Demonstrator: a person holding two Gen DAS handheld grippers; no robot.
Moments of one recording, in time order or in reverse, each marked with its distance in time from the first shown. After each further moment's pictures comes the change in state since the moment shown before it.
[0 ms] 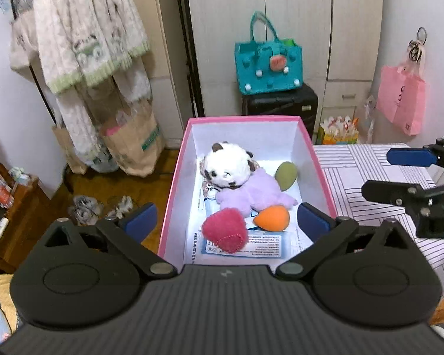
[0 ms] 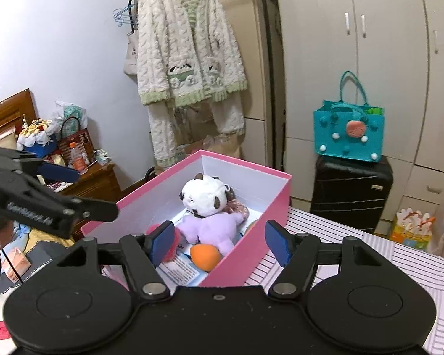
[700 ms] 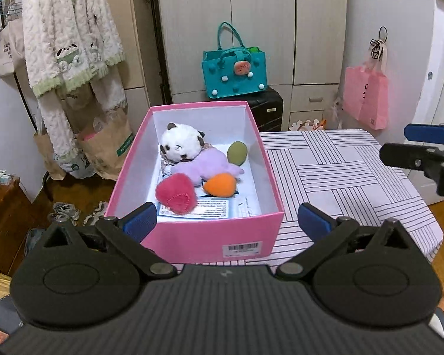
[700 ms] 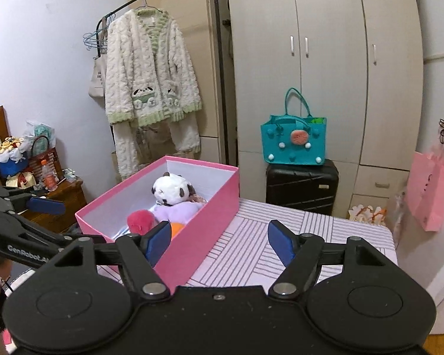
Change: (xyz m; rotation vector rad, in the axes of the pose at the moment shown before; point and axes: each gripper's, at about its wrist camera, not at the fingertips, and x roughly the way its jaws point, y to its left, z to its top) left arm -0.041 -0.047 -0.070 0.025 -0.055 -0.104; right arm -0.094 0.012 -0.057 0.052 -0.096 -0.189
